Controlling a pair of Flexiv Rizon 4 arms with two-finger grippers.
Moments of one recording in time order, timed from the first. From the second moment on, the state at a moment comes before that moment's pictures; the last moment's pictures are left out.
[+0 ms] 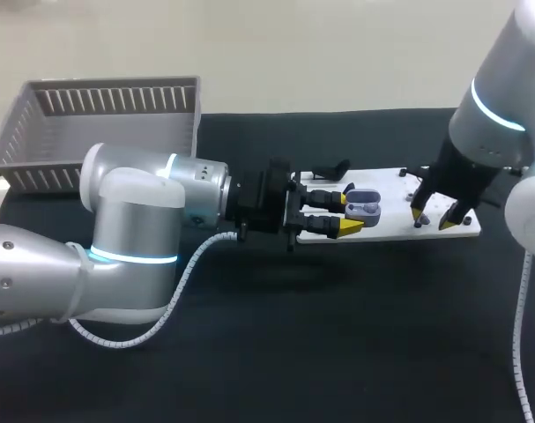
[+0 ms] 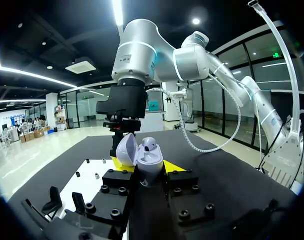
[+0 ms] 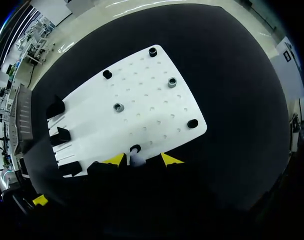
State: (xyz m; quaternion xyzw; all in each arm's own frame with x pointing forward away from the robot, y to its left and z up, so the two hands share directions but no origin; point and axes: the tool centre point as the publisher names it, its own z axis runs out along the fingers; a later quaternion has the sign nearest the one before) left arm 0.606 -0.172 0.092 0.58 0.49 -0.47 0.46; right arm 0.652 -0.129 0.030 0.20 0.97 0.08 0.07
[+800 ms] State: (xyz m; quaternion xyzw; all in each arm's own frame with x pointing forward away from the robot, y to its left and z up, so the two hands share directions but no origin) left arm 0.606 -0.172 0.092 0.58 0.49 -0.47 0.46; right arm 0.655 -0.124 0.025 0.20 0.97 0.08 0.08
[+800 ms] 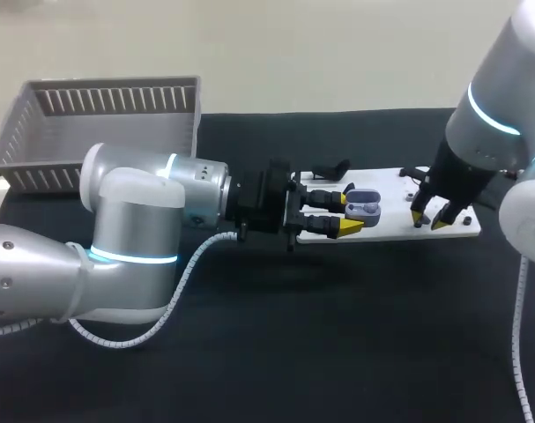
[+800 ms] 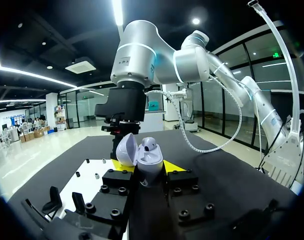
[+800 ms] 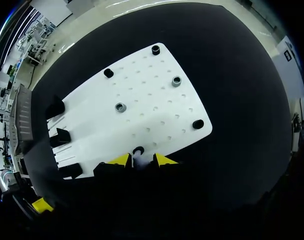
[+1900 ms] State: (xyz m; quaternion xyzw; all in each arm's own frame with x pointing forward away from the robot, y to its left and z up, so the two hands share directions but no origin) left arm 0.606 -0.172 0.092 0.58 0.49 -0.47 0.46; right arm 0.635 -0.105 0.102 0.12 0.98 0.05 0.14
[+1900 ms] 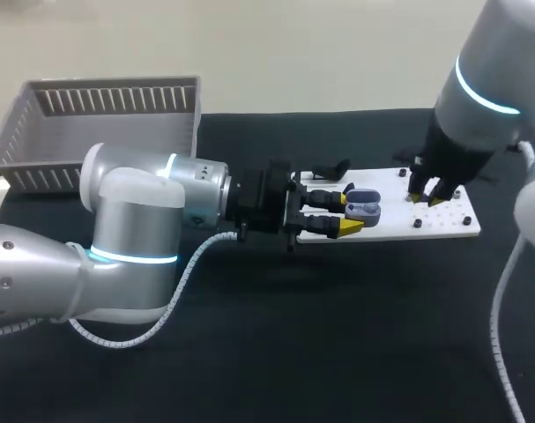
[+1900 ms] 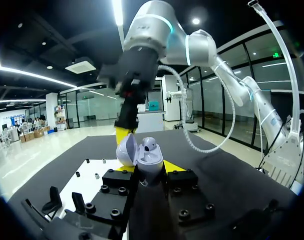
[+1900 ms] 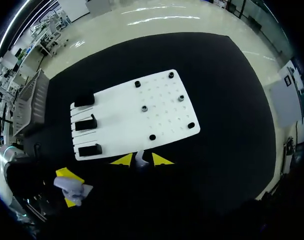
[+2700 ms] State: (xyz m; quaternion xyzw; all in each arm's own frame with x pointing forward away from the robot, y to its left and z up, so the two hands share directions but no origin) left arm 0.606 -0.172 0.092 0.58 0.49 -0.47 0.46; right arm 0.556 -0.033 0.191 -0.07 0.99 0.02 0.13
